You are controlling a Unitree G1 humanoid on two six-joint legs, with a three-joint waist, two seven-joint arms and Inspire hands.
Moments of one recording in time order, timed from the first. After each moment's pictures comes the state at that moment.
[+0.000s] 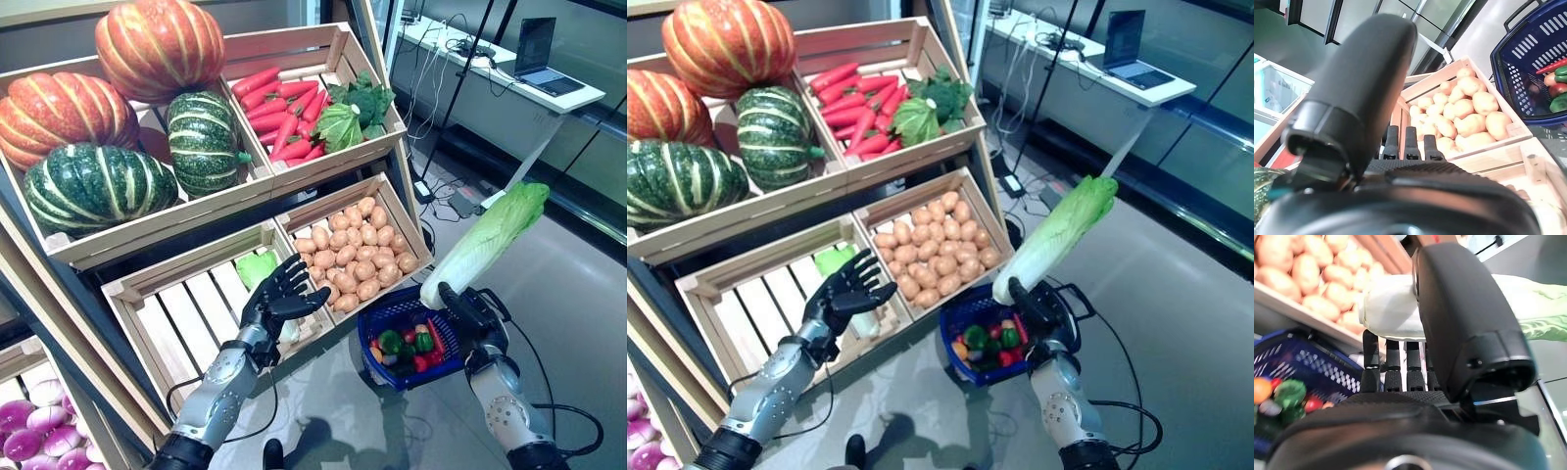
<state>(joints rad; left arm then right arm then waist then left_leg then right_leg) -0.06 0.40 -0.26 0.06 -0.75 0.04 0.09 -0.03 -0.33 0.07 0.25 0.95 -0.01 -0.40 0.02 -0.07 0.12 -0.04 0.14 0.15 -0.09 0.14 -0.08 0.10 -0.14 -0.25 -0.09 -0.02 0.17</state>
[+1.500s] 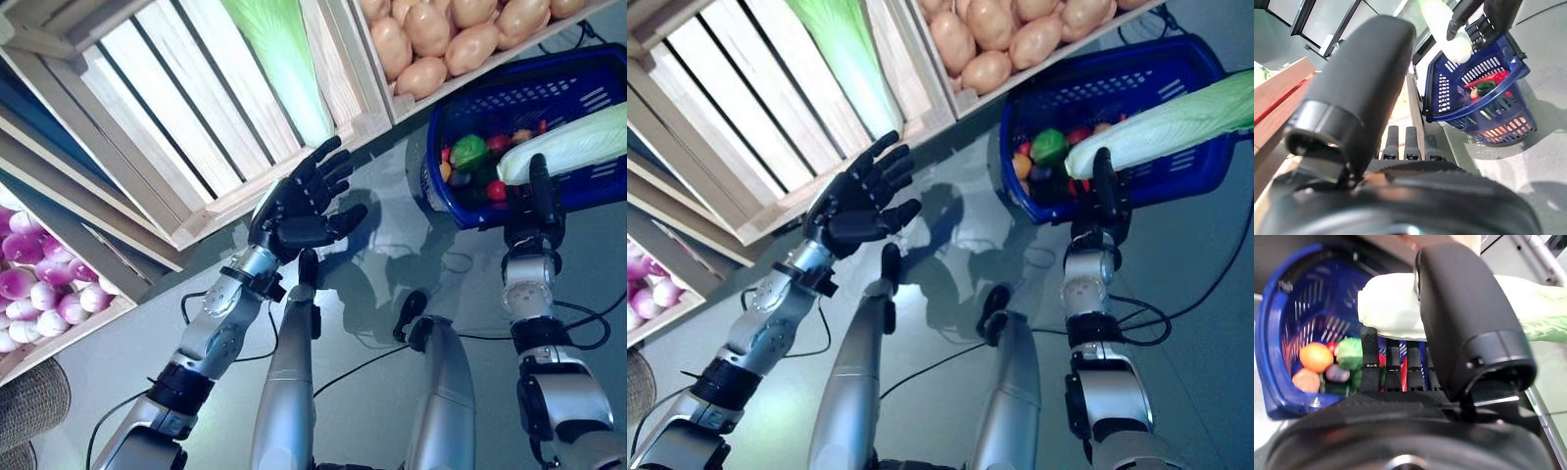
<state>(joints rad) -0.42 0.50 -0.31 0.01 -0.88 -0.13 -0.13 -0.74 -0.43 -0.07 0.77 1.31 -0.31 -0.25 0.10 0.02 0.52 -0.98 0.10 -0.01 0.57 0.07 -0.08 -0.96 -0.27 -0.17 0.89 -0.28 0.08</state>
